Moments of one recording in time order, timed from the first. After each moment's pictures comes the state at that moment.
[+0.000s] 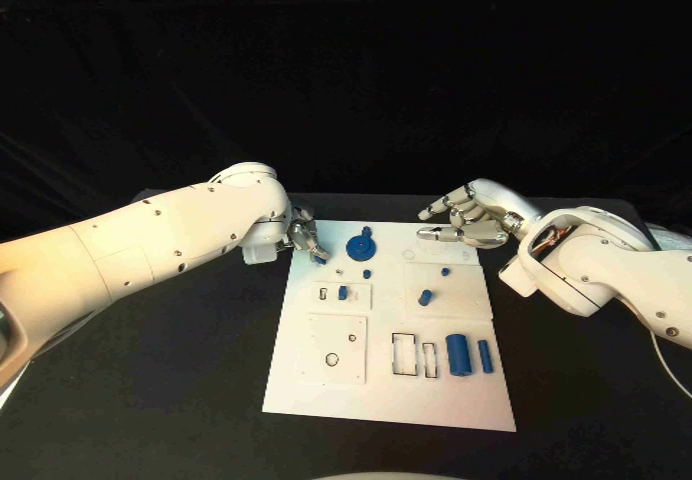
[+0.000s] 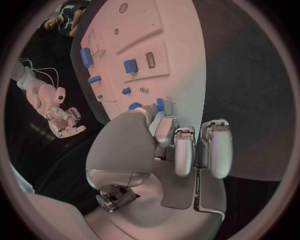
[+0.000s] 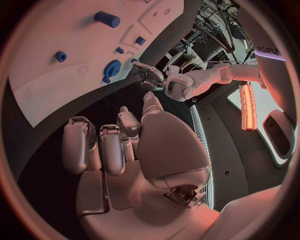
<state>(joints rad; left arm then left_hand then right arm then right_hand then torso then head) 1.34 -0.54 0.01 1.19 -1.08 0.30 -0.61 1.35 -0.10 0.45 0.24 0.12 0.91 0.06 0.53 0.71 1.38 -0.02 1.23 1.20 1.47 -0.07 1.57 1.31 0.02 1.47 0.03 1.52 1.31 1.22 -0.94 0.04 1.63 -1.07 -0.31 0.00 1.37 -0.02 -0.15 0.28 0.27 0.97 0.15 0.08 0.11 1.30 0.07 1.07 1.21 1.46 0.00 1.46 1.31 0.06 1.39 0.10 1.38 1.28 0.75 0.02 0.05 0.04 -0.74</state>
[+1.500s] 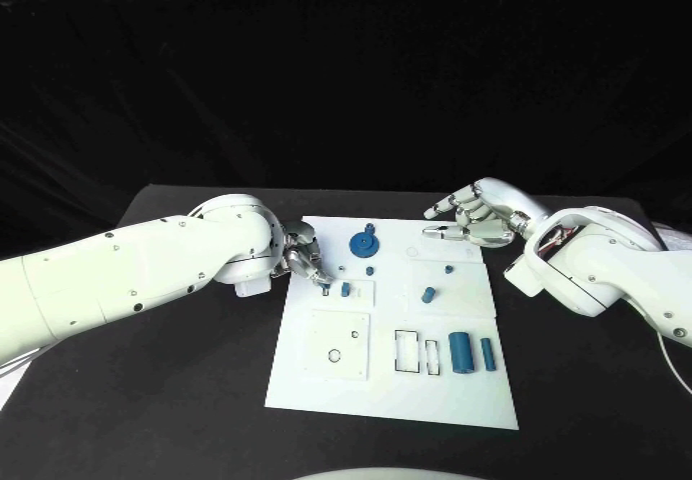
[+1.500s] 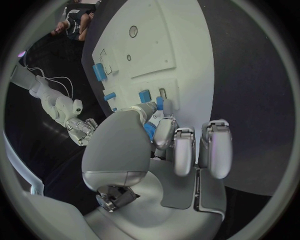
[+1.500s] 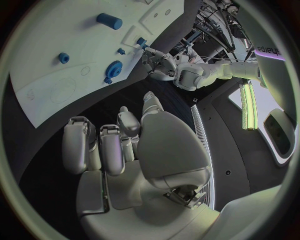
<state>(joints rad) 1.29 -0.72 -0.02 1.47 -1.07 0.18 -0.57 1.30 -0.17 0.52 0.21 0.20 0.95 0.06 0.53 0.71 1.41 -0.03 1.23 1.21 1.47 -0.07 1.57 1.31 0.02 1.47 0.03 1.53 1.31 1.22 -0.95 0.04 1.63 -1.07 -0.31 0.00 1.37 -0.02 -0.16 0.28 0.28 0.97 0.15 0.08 0.11 1.30 0.07 1.07 1.21 1.46 0.00 1.46 1.31 0.06 1.39 0.10 1.38 1.28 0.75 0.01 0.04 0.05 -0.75</state>
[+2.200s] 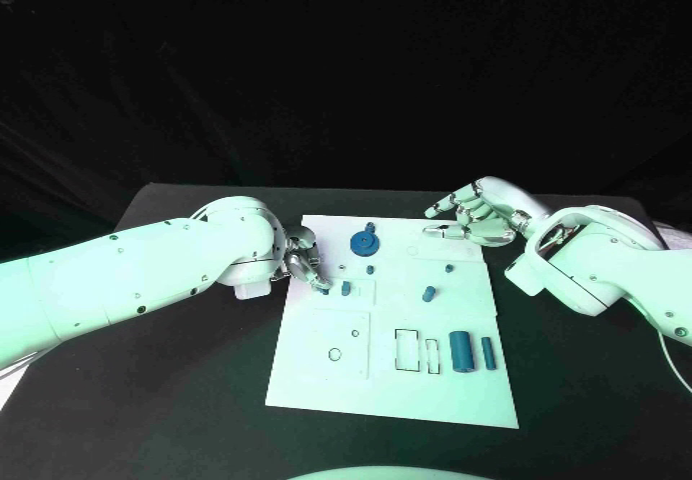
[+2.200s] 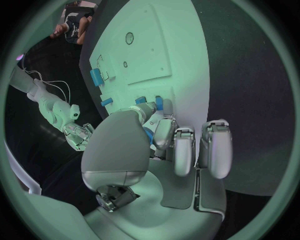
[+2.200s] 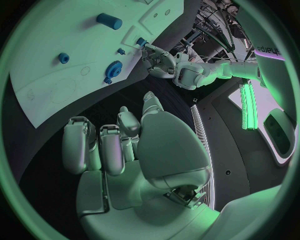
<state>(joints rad) 1.28 -0.71 -0.02 1.47 -1.08 0.22 -0.60 1.29 -0.18 0.53 0.20 0.21 0.96 0.05 0.52 0.71 1.41 -0.03 1.23 1.20 1.47 -0.07 1.57 1.31 0.02 1.47 0.03 1.53 1.31 1.22 -0.95 0.04 1.63 -1.07 -0.31 0.01 1.37 -0.02 -0.16 0.28 0.28 0.97 0.15 0.08 0.11 1.30 0.07 1.07 1.21 1.46 0.00 1.46 1.31 0.06 1.39 0.10 1.38 1.28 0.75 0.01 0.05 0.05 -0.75</state>
